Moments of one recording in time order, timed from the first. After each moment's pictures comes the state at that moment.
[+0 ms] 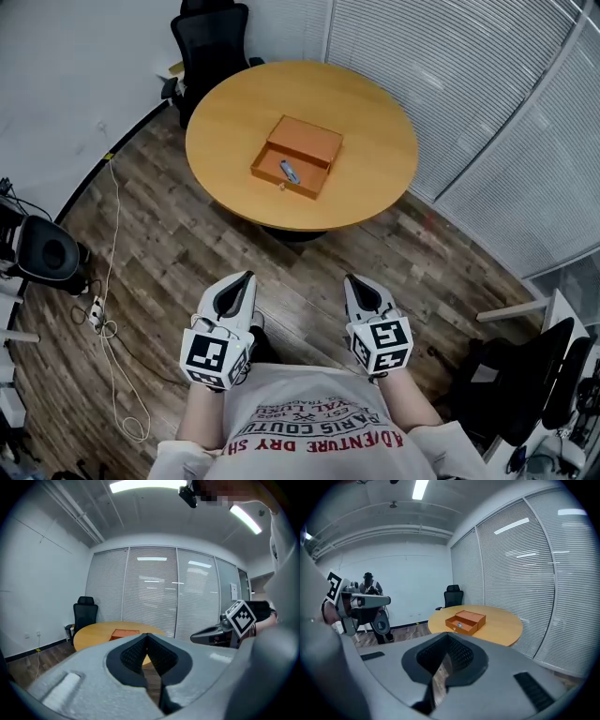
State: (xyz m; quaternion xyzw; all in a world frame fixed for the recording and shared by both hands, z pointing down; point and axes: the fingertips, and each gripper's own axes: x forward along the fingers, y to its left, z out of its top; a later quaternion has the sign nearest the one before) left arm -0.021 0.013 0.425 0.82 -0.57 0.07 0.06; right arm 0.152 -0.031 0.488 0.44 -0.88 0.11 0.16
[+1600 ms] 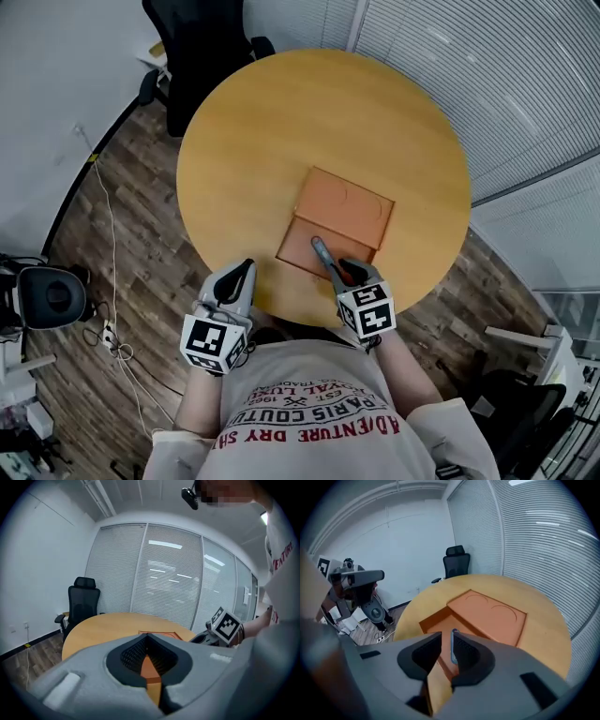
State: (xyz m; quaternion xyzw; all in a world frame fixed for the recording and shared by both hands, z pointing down) left arm -0.175 -0.344 0.482 0.82 -0.55 0.10 0.14; right arm -0.014 -0.376 0.603 0.36 -0.84 0.22 0.33
